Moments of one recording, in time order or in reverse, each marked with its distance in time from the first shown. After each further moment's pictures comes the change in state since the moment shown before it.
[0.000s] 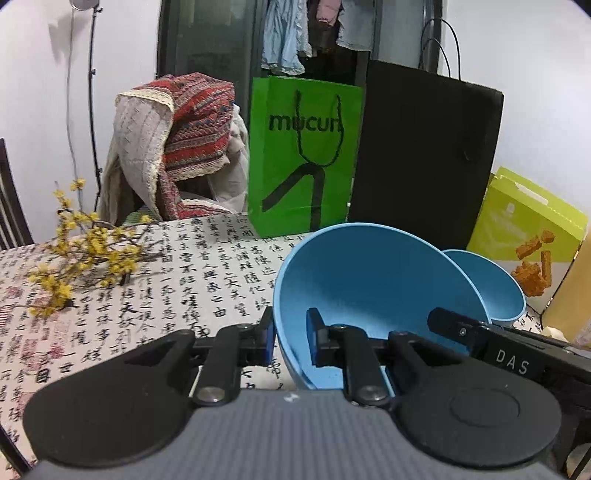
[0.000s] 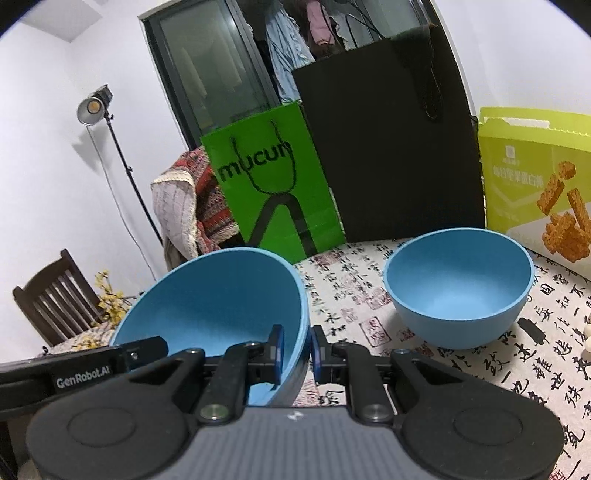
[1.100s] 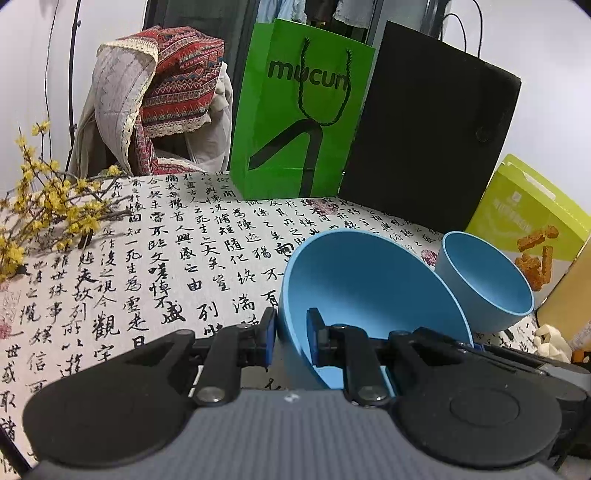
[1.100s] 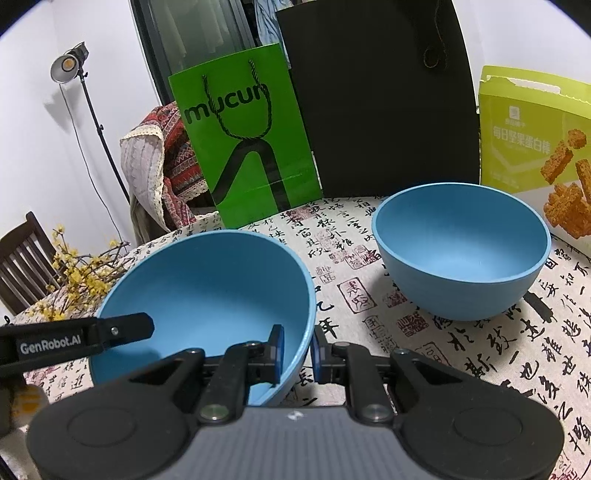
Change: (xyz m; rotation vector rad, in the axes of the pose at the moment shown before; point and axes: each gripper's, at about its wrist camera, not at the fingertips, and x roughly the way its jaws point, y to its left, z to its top) left arm 0.064 0.022 -0.009 -0.053 0.105 -0.113; right arm 0.050 -0.006 -0.014 -0.020 0.129 -0.117
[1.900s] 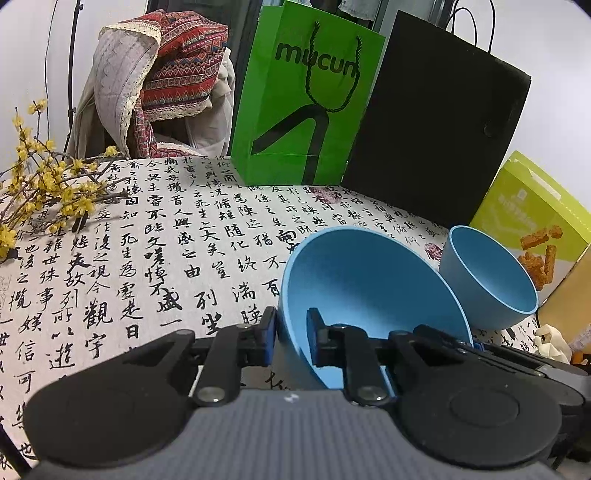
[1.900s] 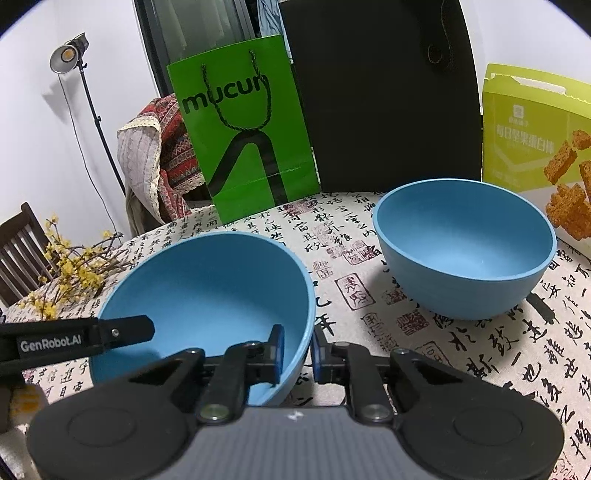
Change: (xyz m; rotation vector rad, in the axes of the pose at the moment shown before) left arm 0.013 0.008 -0.002 -0.041 0.041 -0.019; right arm 0.010 0.001 -0.002 -0.028 0.016 -0.022
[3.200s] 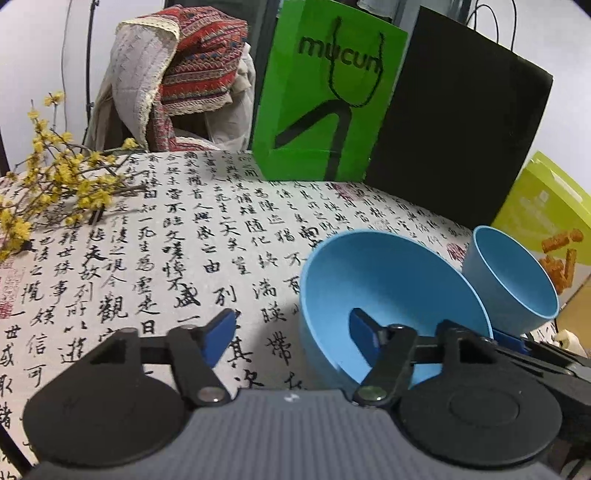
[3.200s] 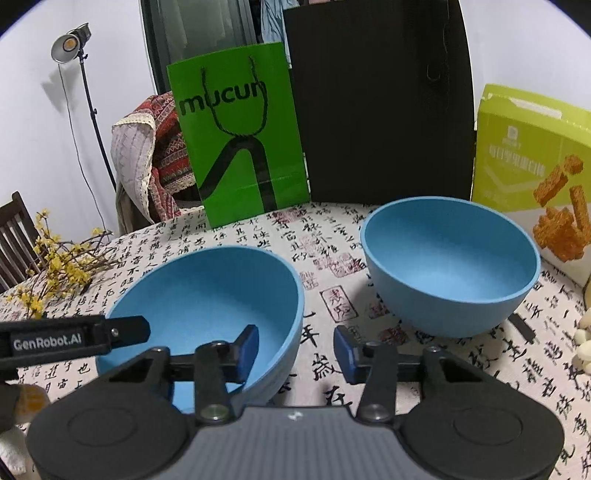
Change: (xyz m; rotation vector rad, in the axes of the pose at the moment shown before) left arm 0.008 0.004 0.000 -0.023 0.015 0.060; right arm -0.001 0.001 0.007 -0.042 -0.008 -0.043
